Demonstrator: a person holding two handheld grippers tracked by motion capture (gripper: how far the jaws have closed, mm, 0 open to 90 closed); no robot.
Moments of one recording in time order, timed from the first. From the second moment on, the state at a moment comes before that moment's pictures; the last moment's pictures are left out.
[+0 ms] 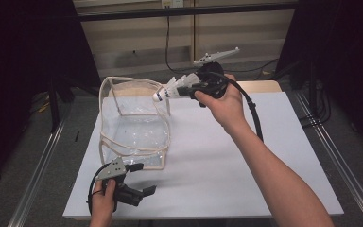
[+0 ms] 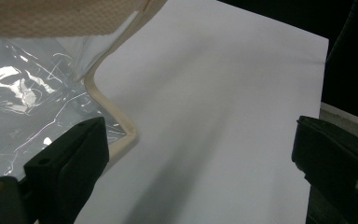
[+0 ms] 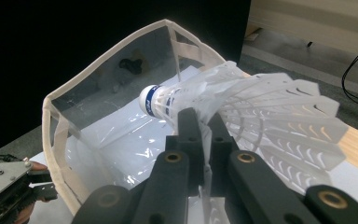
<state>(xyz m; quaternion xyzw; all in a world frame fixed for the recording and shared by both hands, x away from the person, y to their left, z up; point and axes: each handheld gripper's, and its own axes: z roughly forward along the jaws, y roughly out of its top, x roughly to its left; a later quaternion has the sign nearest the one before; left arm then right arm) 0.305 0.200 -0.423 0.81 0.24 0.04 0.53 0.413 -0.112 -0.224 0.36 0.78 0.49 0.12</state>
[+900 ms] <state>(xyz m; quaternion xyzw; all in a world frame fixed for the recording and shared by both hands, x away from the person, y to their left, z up) 0.304 0.201 -0.424 0.82 0.24 0.04 0.52 0.419 -0.077 -0.229 0.34 0.79 0.49 0.13</state>
